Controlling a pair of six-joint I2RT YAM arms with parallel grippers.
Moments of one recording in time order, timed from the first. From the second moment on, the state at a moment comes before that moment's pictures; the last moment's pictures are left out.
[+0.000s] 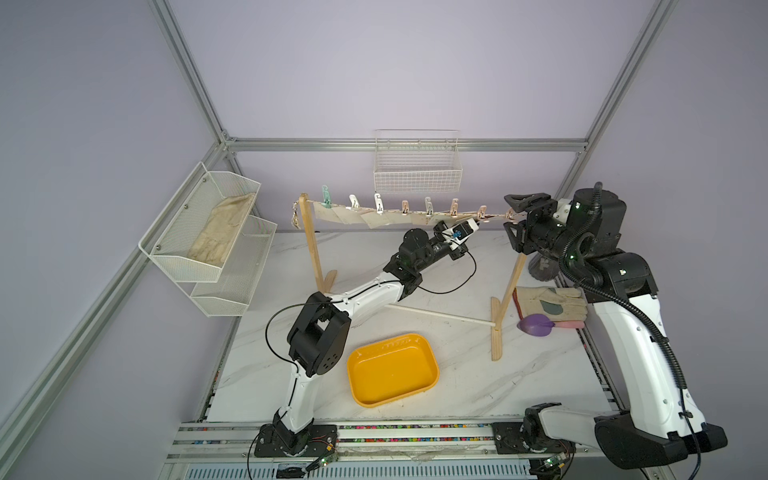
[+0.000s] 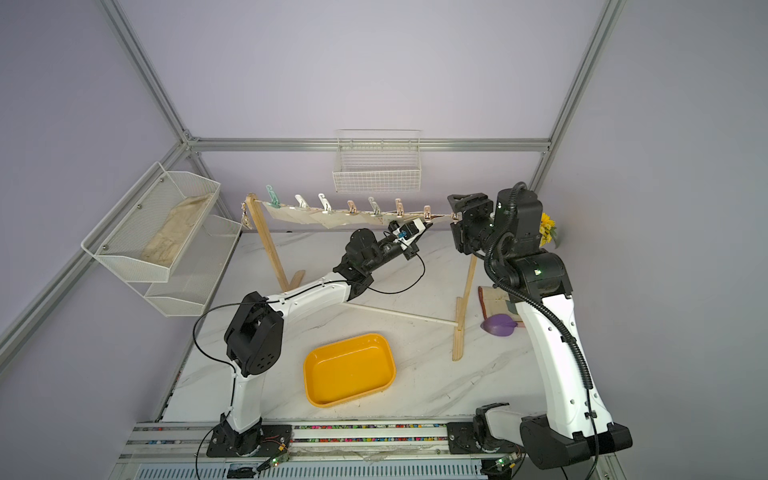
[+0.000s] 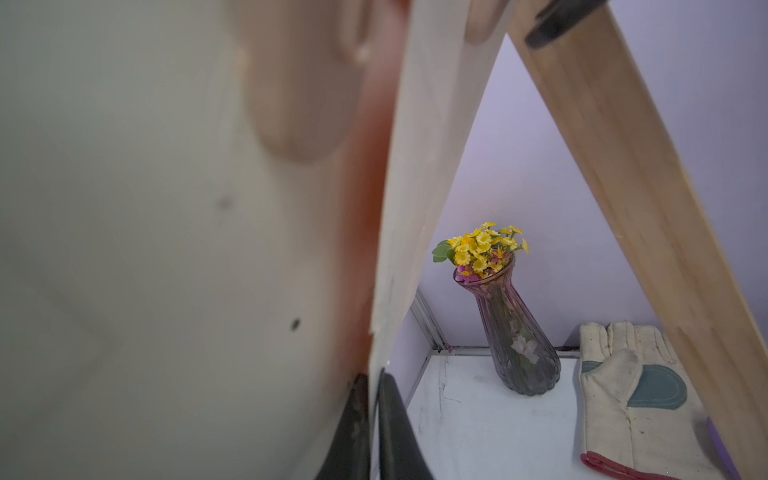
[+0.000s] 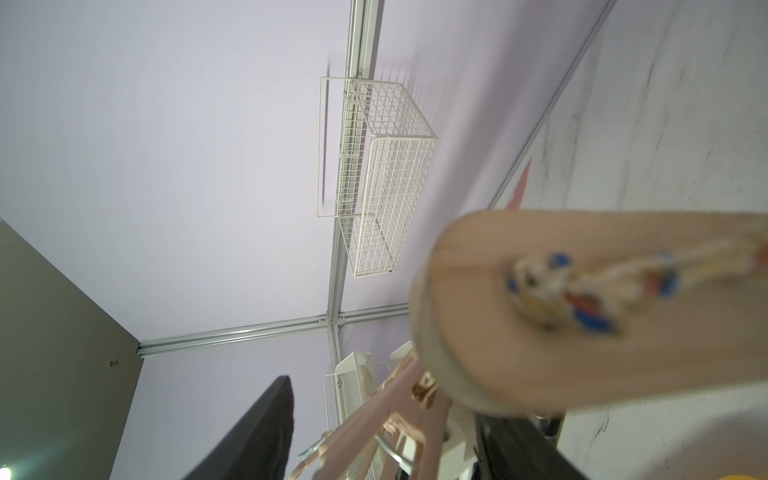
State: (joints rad) left arm -0.73 2.05 1.68 0.65 0.28 0.44; right arm 0.19 1.28 1.76 -0.74 -0.16 1.46
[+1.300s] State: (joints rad) left arm -0.70 2.10 1.69 0.68 0.22 0.44; right arm 0.19 1.29 1.78 -0.78 -0.20 1.45
